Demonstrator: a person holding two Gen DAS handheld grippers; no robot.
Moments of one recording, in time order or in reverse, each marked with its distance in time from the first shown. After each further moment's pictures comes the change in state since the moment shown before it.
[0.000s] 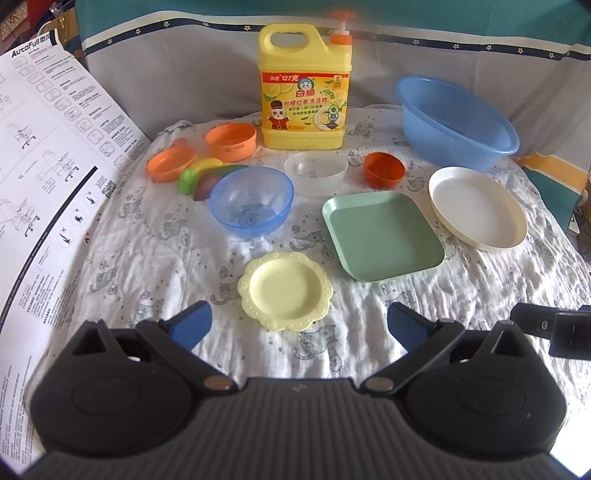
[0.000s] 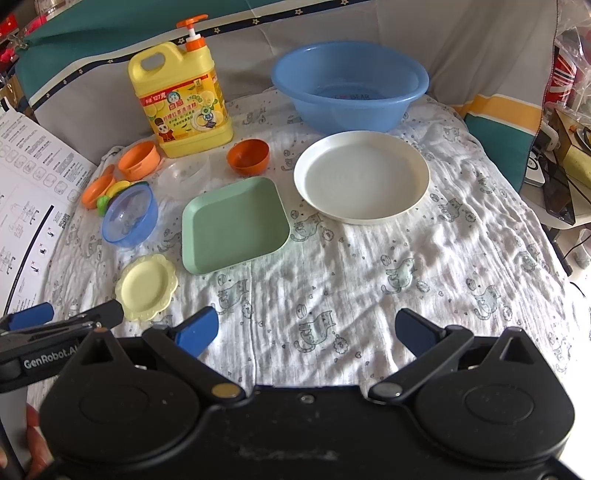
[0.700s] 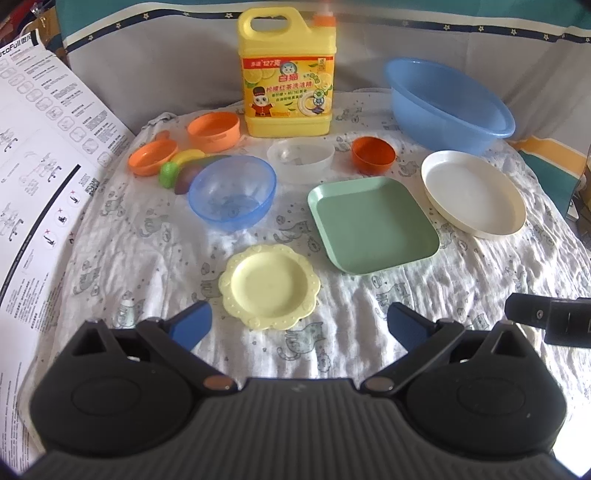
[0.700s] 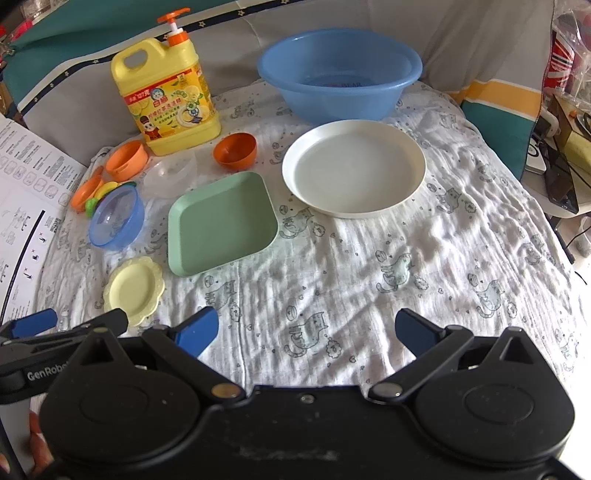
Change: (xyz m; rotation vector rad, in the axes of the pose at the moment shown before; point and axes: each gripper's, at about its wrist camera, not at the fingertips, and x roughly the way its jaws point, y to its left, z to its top) left arm 0.022 -0.015 0.004 0.042 0.043 -0.011; right arm 0.019 -0.011 0.005 0.036 0.028 -0.002
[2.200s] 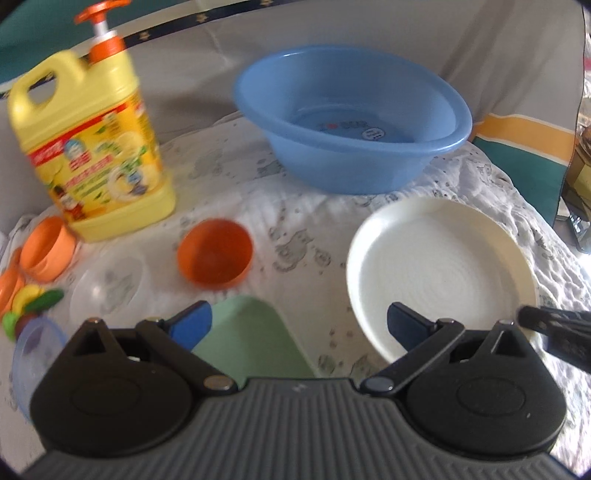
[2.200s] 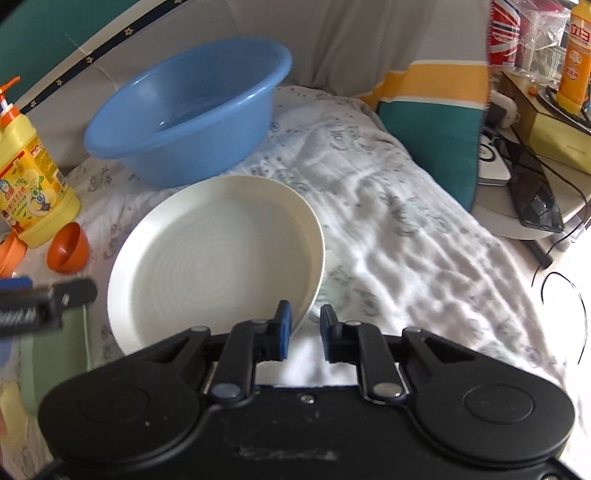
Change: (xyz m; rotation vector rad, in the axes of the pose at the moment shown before) left arm 0.150 -0.156 0.120 0.258 -0.027 -0.121; right arm 0.125 -0.155 0.072 0.156 -0.093 -0.119
